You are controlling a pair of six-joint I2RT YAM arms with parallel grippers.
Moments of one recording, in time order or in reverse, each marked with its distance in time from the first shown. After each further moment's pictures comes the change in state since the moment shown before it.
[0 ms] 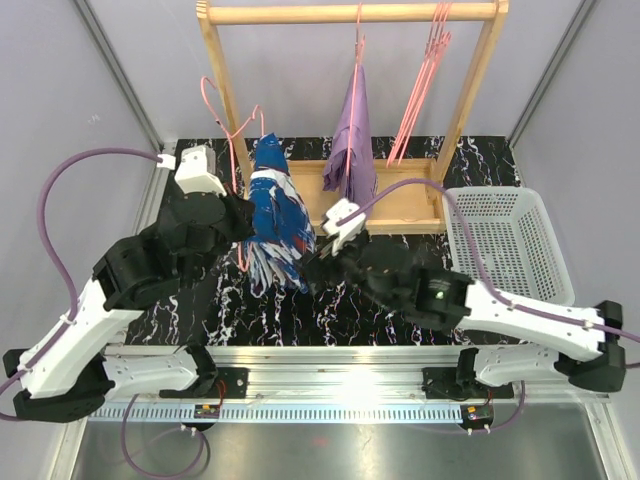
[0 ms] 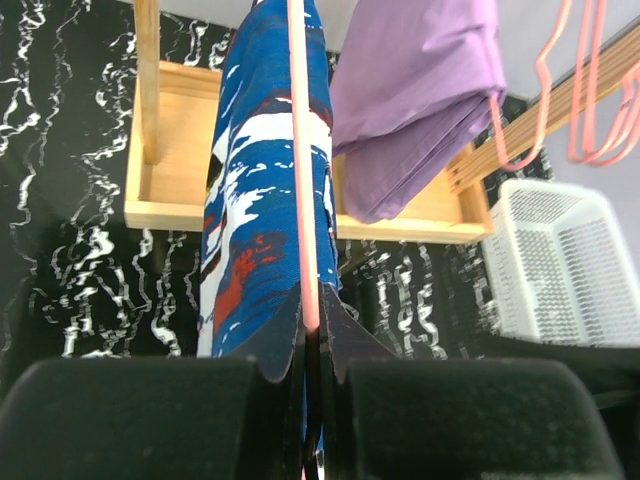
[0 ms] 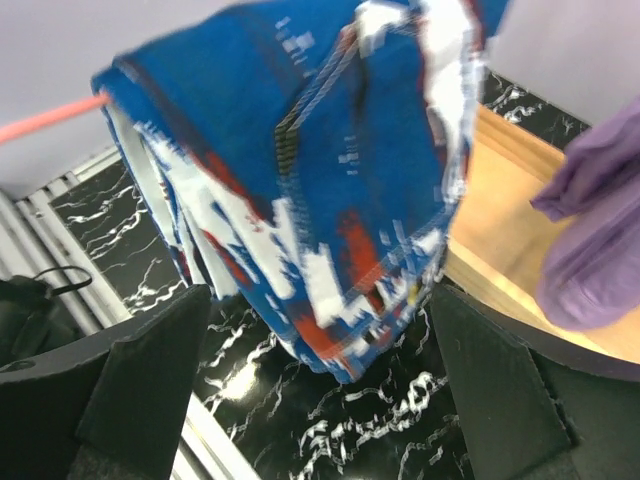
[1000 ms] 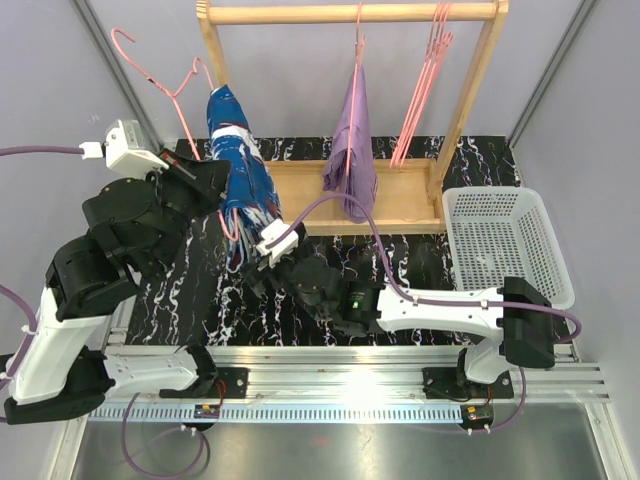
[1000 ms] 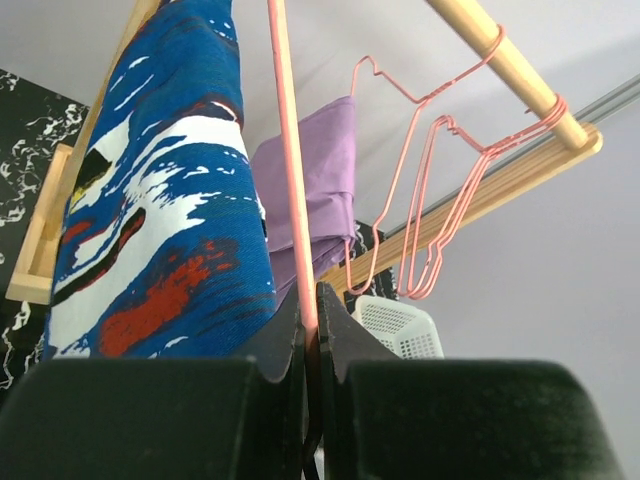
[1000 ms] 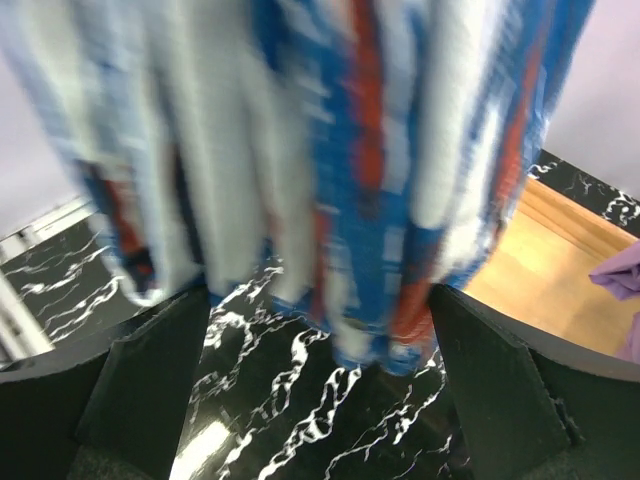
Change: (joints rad) left arm -0.036 0.010 0.236 0.118 -0.108 -0.092; right arm 0.099 0.406 0.008 0.513 0.171 -0.152
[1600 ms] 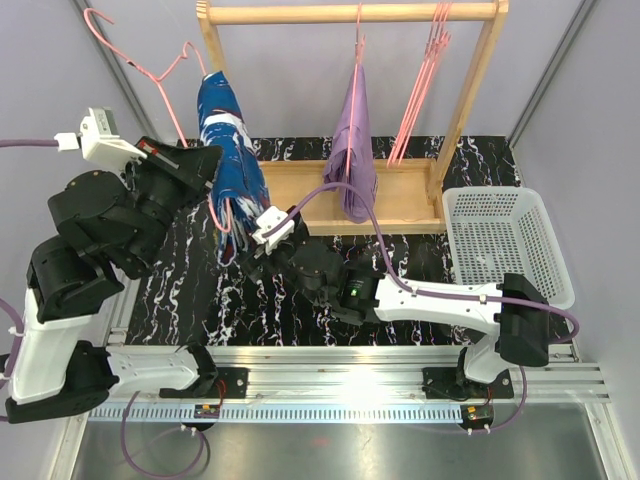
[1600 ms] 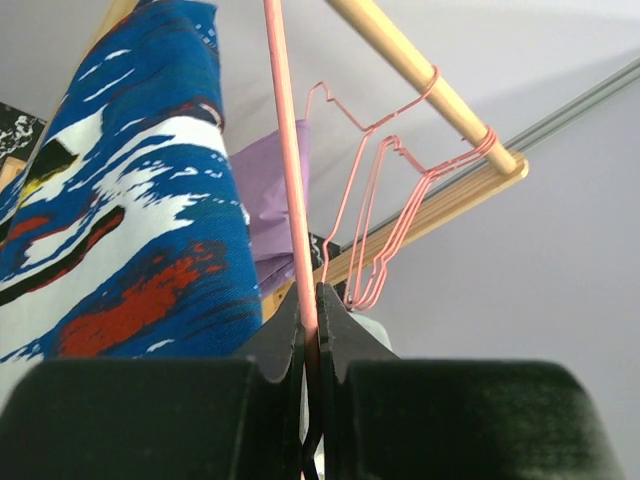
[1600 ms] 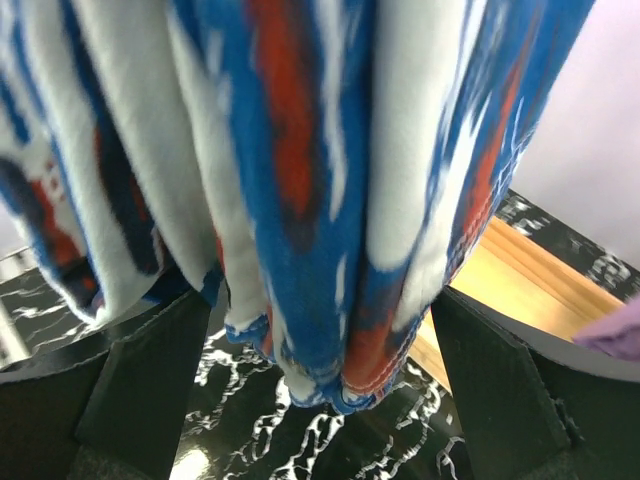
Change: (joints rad) left arm 0.000 0.033 0.129 -0.004 0.032 -0.013; right arm -0.061 0.026 0.063 0.040 -0.090 -0.091
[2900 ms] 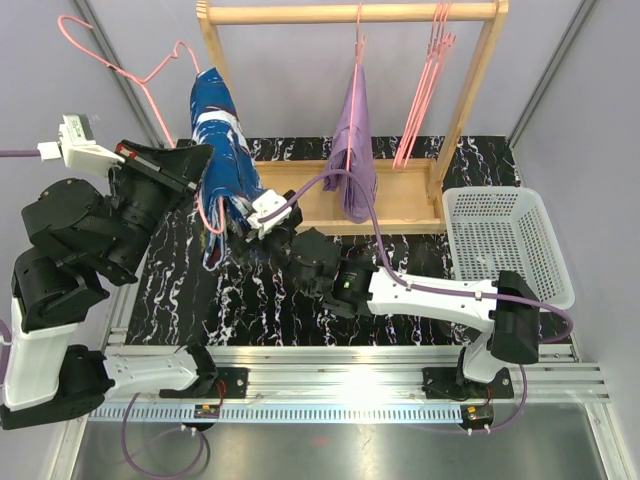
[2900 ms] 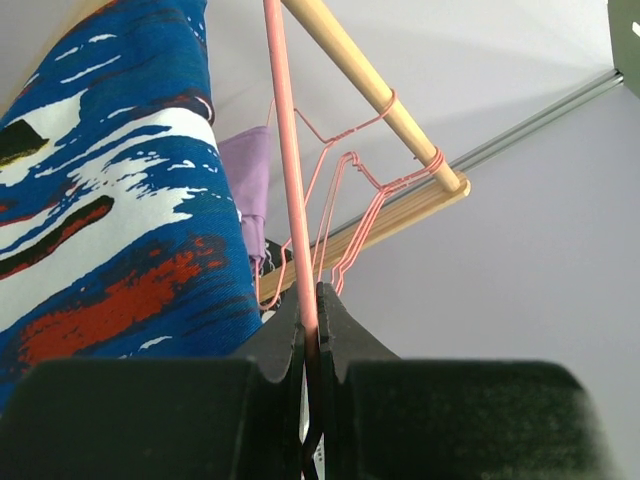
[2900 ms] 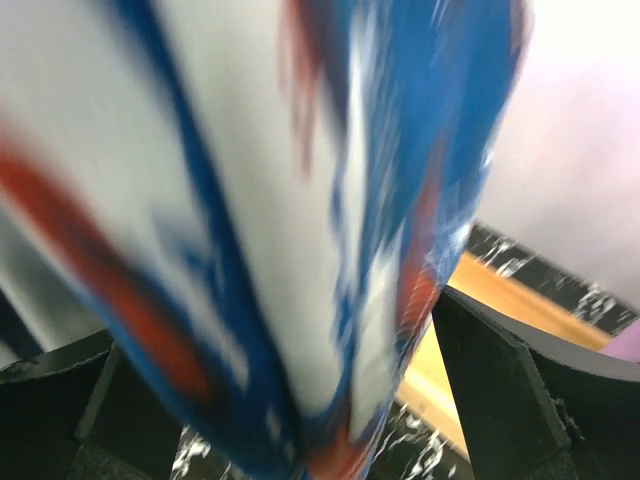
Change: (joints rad) left arm 0.000 -0.033 0.013 0.021 0.025 -0.084; right arm -0.005 0.050 0.106 0.056 0.019 -0.012
